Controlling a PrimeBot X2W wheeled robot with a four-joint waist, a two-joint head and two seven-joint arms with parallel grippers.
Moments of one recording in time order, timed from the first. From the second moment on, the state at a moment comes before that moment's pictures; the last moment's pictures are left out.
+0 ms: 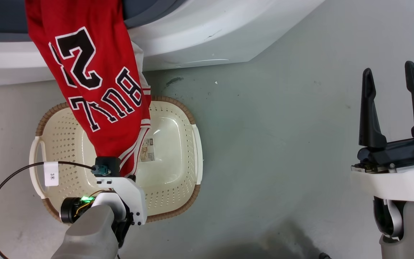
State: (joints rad) left arm -0.71 0.18 -0.78 1.29 -0.85 -0.05 -0.16; right arm -0.25 -0.05 -0.02 -0.18 0.02 0.13 -0.26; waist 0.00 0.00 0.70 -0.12
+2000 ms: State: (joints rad) left arm -0.81 0.24 -0.18 1.01 -0.34 0.00 -0.26; right arm -0.18 -0.05 0.03 -0.12 0.04 0.13 -0.26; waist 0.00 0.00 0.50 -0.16
